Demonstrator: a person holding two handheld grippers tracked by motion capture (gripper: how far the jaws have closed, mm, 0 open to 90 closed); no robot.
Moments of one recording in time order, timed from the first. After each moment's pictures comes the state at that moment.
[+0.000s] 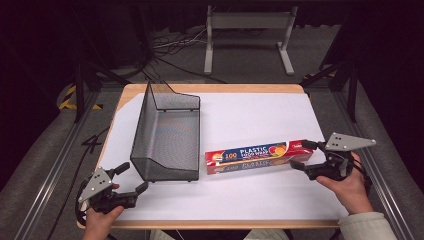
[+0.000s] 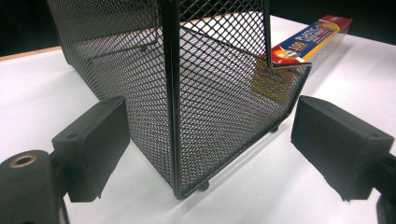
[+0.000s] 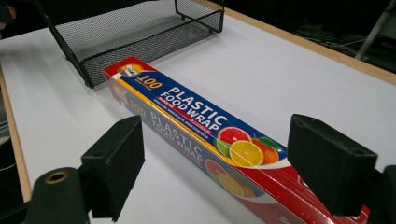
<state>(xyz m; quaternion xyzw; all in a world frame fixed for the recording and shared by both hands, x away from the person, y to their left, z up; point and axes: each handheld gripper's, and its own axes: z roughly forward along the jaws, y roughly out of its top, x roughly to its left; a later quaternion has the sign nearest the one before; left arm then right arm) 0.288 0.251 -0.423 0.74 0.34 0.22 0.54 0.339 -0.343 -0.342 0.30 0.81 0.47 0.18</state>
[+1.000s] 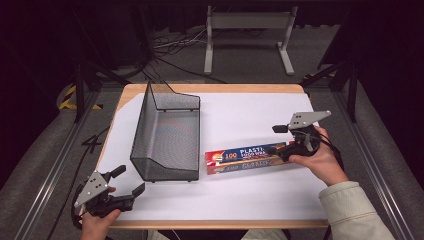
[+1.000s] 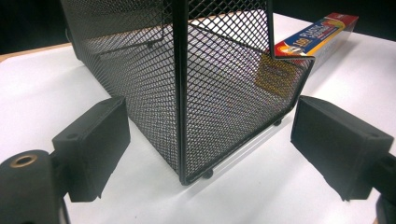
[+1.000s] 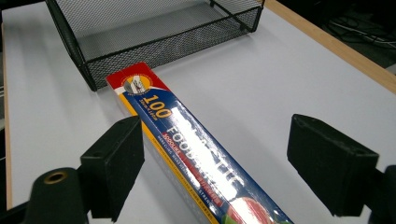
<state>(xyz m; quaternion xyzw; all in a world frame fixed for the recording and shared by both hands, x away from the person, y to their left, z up) 0.279 0.258 -0.426 0.73 0.35 0.22 0.54 0.398 -0.278 -0.326 0.23 0.87 0.42 0.14</state>
